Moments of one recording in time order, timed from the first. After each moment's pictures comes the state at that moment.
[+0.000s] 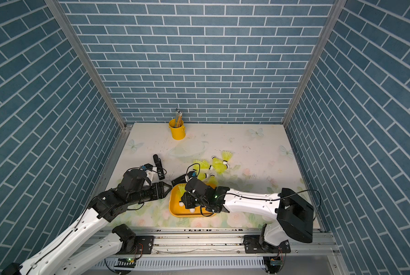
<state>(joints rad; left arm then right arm) -0.60 0.73 0.71 -0.76 0.15 -0.74 1.24 1.50 0.91 -0.20 -0.03 0.82</state>
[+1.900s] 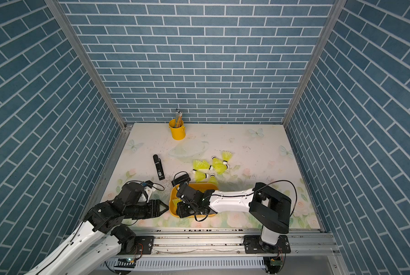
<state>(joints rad) -0.60 0.58 0.56 -0.92 0.33 -0.72 1.27 1.70 0.96 -0.19 -0.18 0.85</state>
